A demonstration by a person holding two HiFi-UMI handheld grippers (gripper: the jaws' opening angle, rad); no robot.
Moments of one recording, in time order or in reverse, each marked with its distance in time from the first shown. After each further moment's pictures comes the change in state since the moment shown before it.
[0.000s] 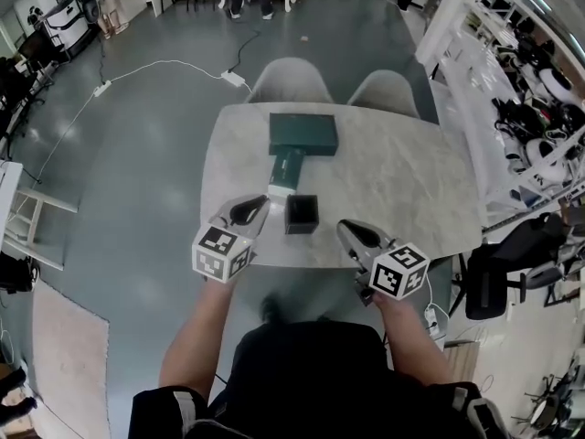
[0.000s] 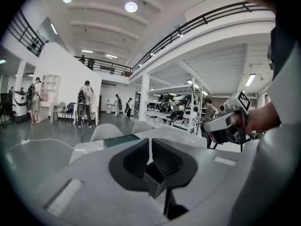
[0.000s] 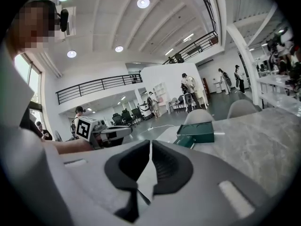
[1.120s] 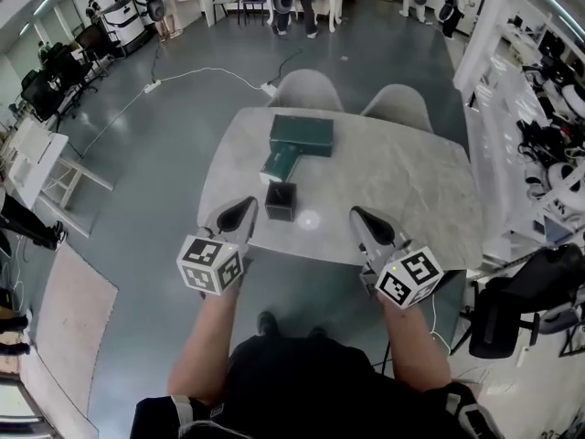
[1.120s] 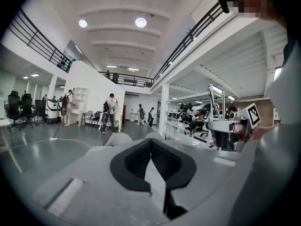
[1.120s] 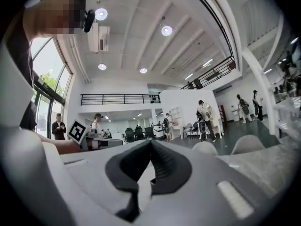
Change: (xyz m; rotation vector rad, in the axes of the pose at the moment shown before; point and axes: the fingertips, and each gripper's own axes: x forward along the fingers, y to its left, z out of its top) left arm -0.029 -0.173 0.068 -0.071 -0.120 0.340; right arm -0.186 -0.037 0.064 -0.222 -0.280 0.182
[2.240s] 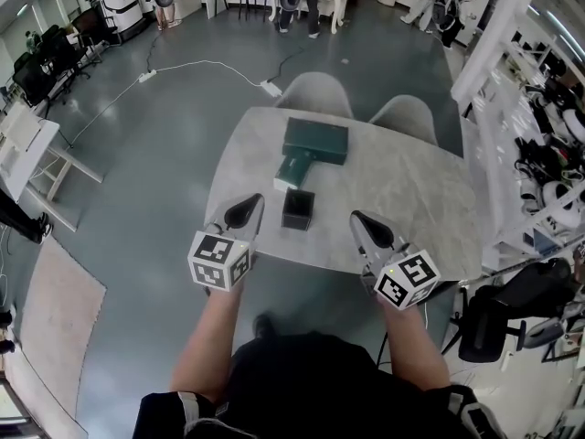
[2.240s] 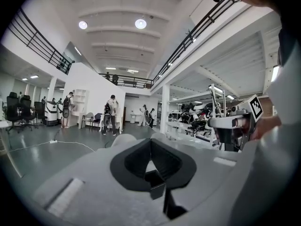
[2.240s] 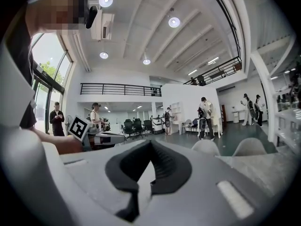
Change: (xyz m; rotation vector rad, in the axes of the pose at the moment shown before) left arm 0.006 0.094 -0.015 0.021 -0.025 -0.004; right arm 0.092 0.031 -0.023 -0.074 0.086 -0.016
